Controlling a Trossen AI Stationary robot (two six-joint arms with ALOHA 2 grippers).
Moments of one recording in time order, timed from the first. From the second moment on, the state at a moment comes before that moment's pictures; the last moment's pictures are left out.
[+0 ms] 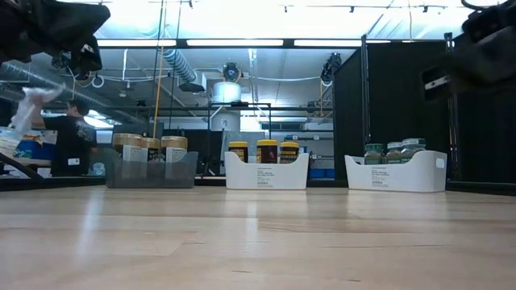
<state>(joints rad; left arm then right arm) -0.43 0.00 0.01 0.30 -0.38 0.14 -0.16 0.10 0.01 0.08 -0.47 0.05</state>
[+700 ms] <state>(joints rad) -0.43 0.00 0.01 0.14 -0.08 -0.11 -0.19 0.20 0.01 0.07 -0.34 0.04</state>
